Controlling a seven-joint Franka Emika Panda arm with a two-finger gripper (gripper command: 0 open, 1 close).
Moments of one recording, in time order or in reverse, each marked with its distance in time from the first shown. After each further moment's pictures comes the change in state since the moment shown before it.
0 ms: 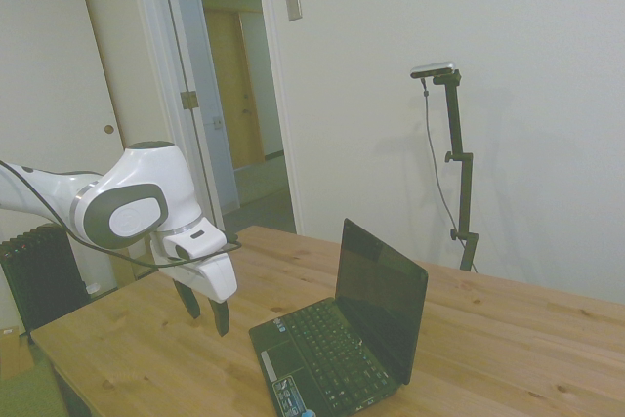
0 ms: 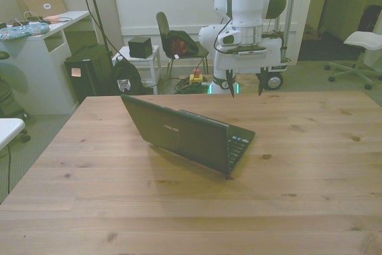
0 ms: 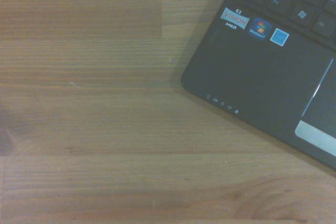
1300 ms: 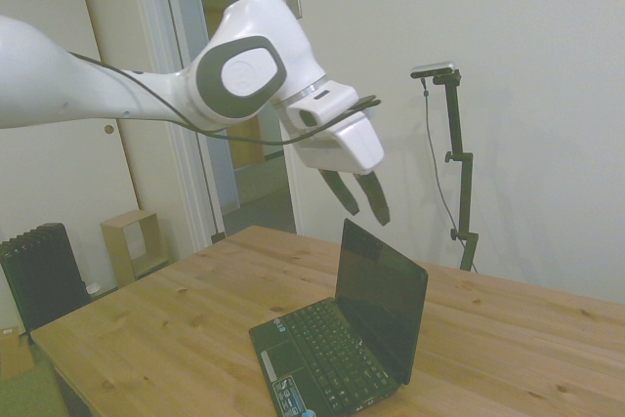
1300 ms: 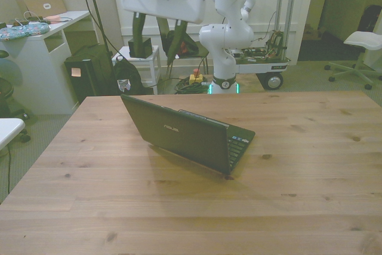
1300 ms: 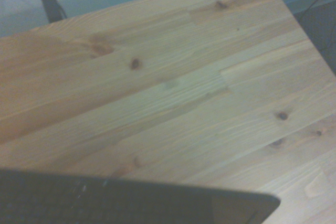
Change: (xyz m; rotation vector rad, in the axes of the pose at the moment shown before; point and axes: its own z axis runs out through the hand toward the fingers) arm 0.274 0.048 -0.179 0.012 0.369 0.406
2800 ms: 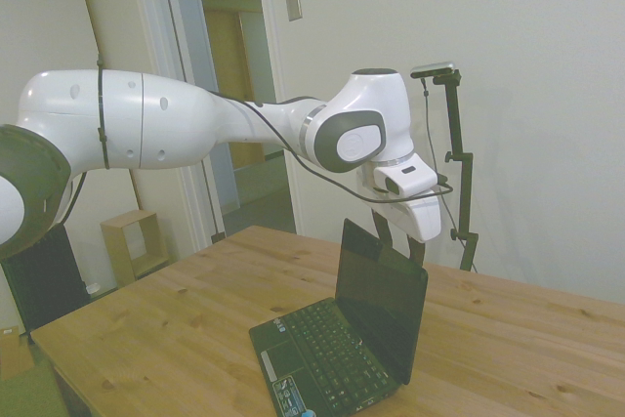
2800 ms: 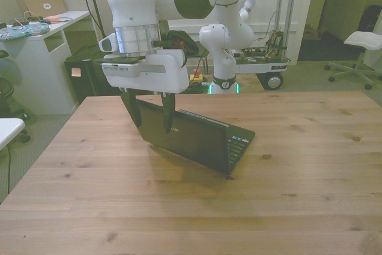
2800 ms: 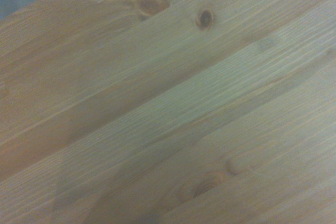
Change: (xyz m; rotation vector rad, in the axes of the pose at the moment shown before) arm 0.011 -0.064 0.140 -0.023 -0.309 0.085
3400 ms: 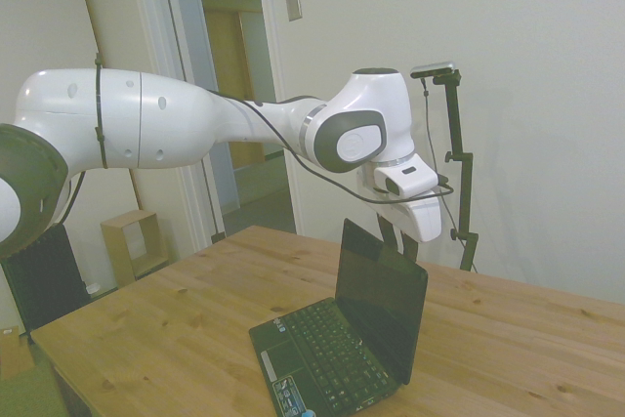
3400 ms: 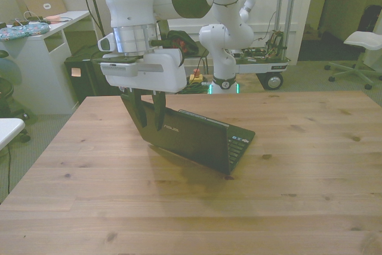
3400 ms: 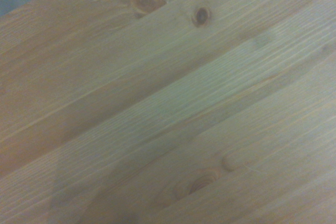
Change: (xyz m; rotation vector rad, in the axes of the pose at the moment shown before) arm 0.003 0.006 0.000 -0.003 -0.006 0.011
